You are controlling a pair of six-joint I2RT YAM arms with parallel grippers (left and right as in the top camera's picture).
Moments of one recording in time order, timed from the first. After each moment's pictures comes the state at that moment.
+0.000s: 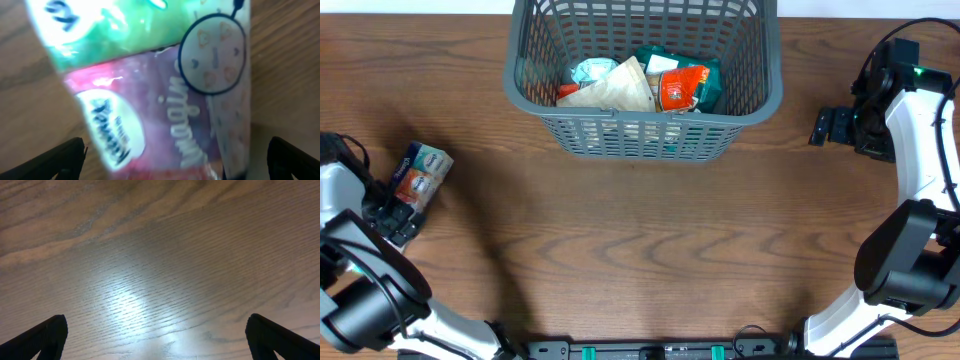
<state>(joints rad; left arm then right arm) 0.67 1.85 1.21 -0.81 -0.11 -1.87 -0.24 1.88 1.63 -1.18 0.08 0.07</state>
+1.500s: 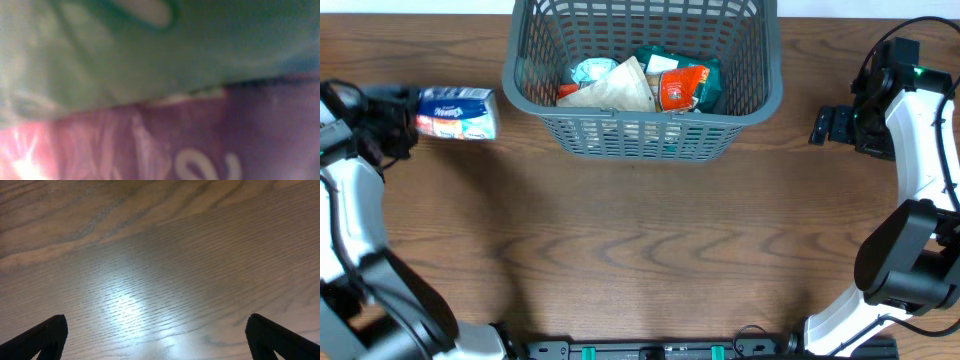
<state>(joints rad) 0.52 1.63 1.23 -0.34 0.51 -0.98 -0.24 1.88 1.63 -1.16 0.08 0.06</state>
